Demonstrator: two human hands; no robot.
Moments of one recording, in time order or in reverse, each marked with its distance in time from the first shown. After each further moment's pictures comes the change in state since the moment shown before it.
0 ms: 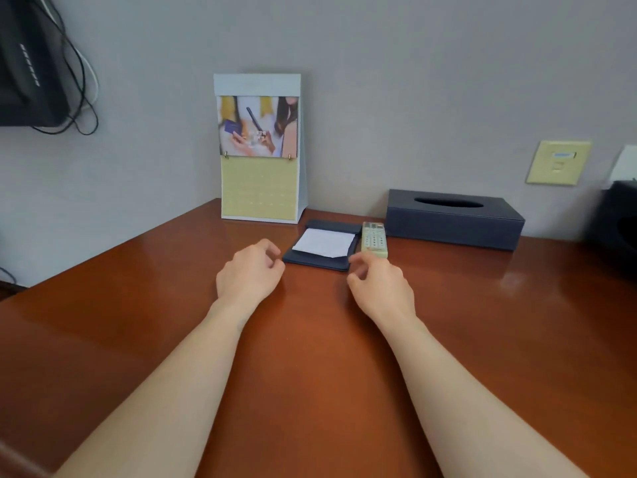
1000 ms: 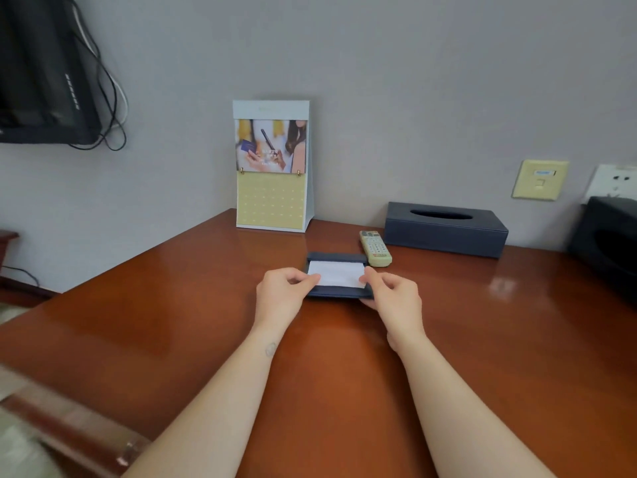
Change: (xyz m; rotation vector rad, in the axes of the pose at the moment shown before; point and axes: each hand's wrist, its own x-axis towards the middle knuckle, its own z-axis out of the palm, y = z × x) left_hand -0.067 0.034 -0.010 -0.659 -0.008 -0.116; right_hand -0.040 0.007 -0.016 0.764 0.091 0.230
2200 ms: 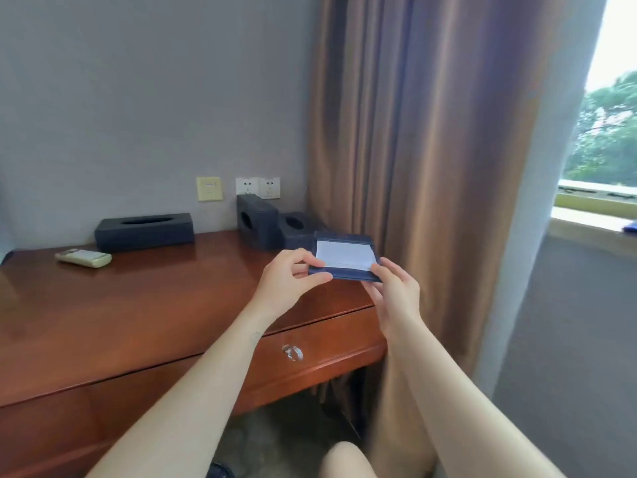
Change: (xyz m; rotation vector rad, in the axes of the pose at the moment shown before) left_hand -0.399 0.242 0.147 -0.332 -0.890 0.605; right_hand -0.357 -0.065 -0.419 0.548 0.807 -0.118
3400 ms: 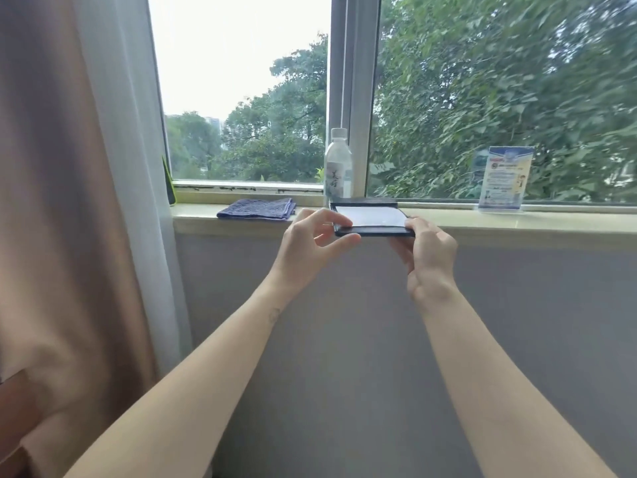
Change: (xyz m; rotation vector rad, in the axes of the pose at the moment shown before) left_hand -0.069 0.302 0.384 -0.658 -0.716 0.570; right_hand -0.136 -0.300 -0.355 -0.111 0.908 -0.732
